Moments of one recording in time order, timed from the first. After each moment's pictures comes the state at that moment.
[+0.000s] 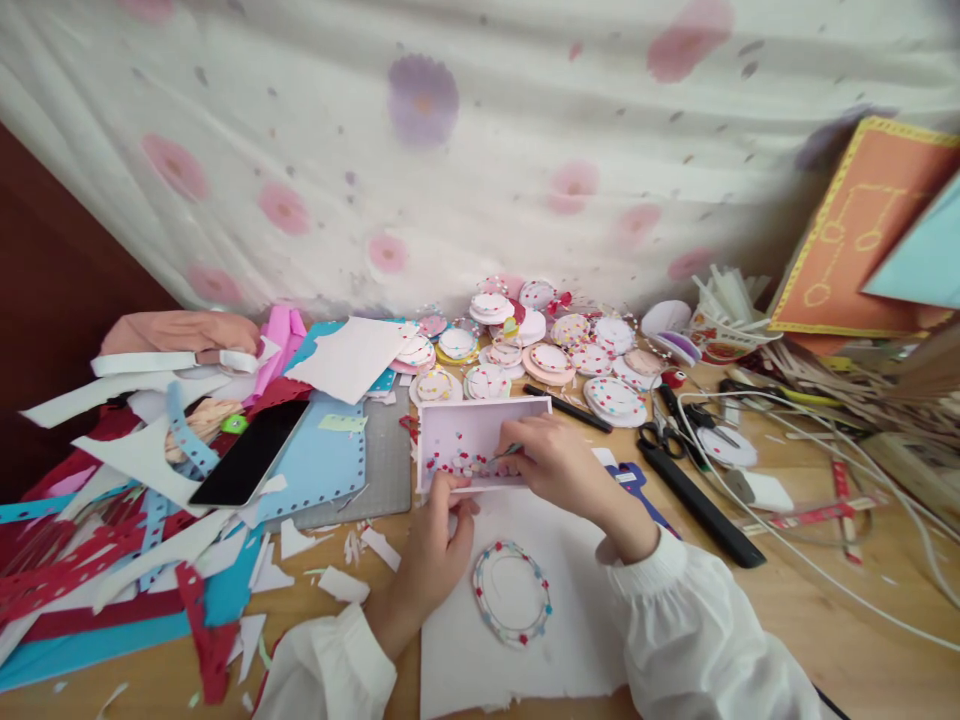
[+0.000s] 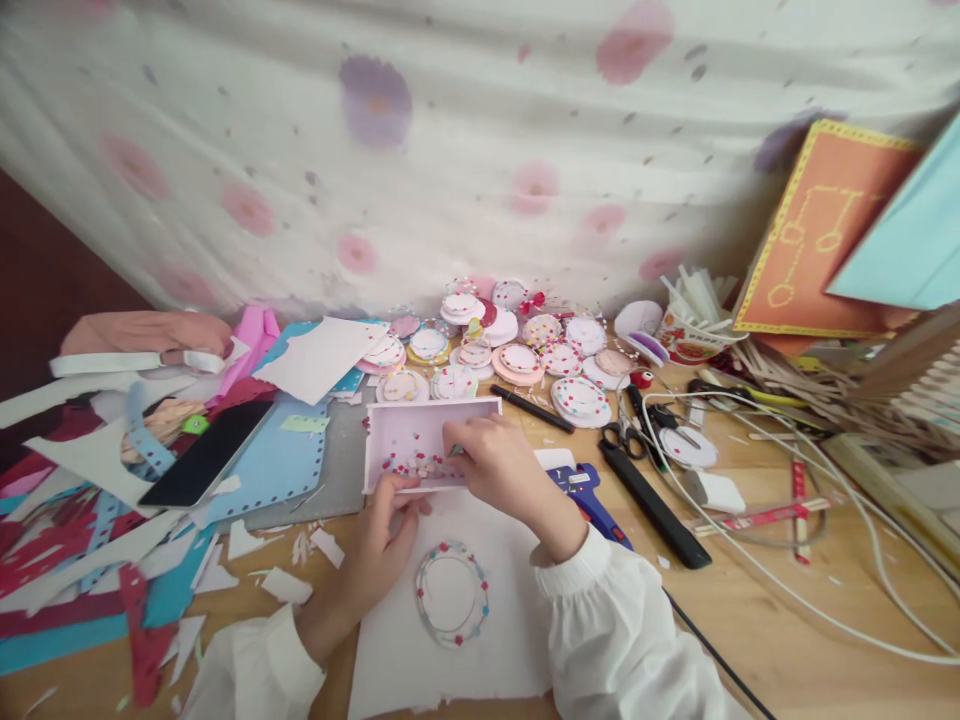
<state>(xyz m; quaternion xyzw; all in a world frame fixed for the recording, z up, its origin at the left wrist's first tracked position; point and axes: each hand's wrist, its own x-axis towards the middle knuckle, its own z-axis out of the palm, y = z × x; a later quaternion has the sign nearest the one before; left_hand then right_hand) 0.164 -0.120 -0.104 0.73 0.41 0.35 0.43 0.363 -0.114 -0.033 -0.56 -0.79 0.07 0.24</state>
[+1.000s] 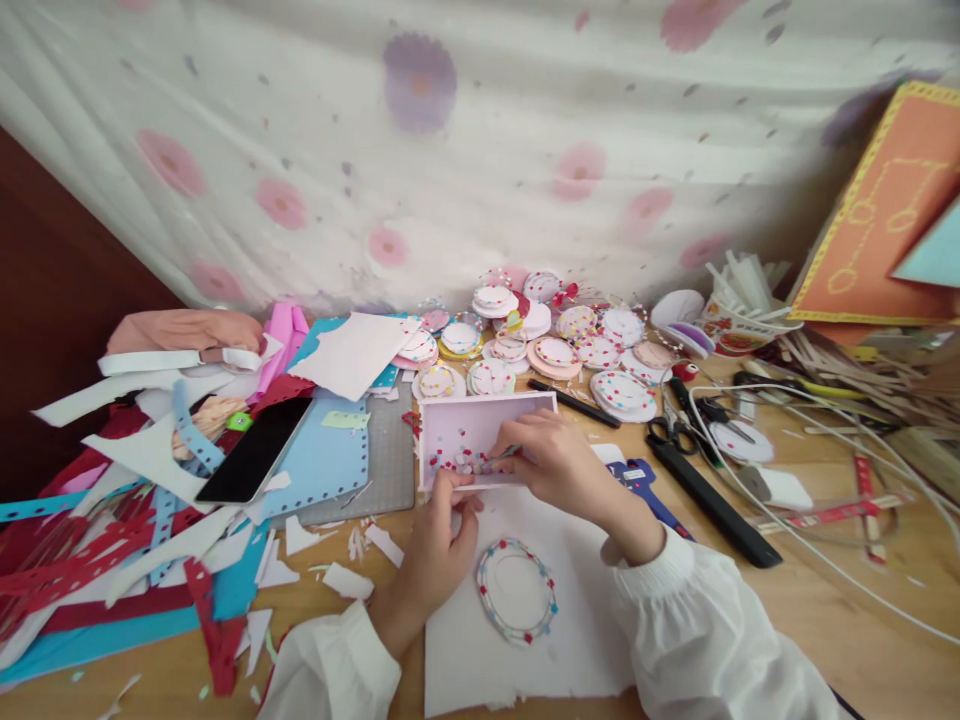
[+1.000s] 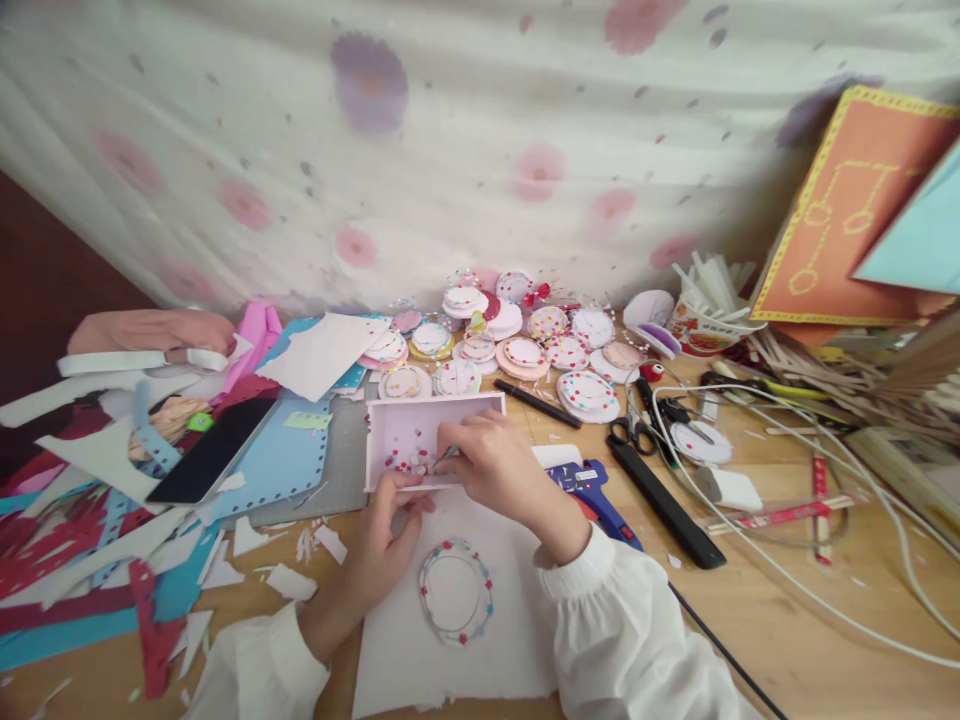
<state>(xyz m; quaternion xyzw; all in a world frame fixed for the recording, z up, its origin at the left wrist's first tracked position) 0.164 -0.120 -0.102 0.72 0.40 0.35 0.44 0.357 -0.114 -0.035 -0.54 -0.80 0.08 0.27</state>
